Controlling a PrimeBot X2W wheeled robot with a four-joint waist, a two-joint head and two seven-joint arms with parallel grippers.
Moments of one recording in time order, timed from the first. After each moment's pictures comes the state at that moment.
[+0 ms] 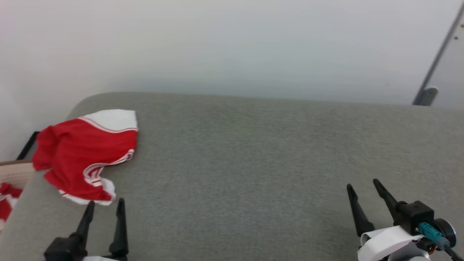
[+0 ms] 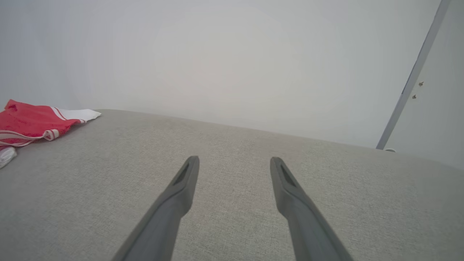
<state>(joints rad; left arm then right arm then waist) 0.05 0.14 0.11 0.15 -0.19 -0.11 -0.26 -0.14 -0.16 0.13 0.37 0.18 0.13 -0.26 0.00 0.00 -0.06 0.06</state>
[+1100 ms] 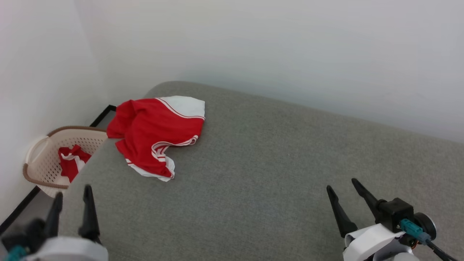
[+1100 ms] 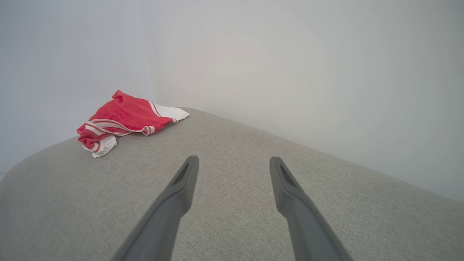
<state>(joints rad) 0.02 0.16 0.20 0.13 -0.33 -0.08 -0.17 -0.18 -0.17 0.25 0.40 0.23 0.13 -0.26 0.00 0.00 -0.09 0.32</state>
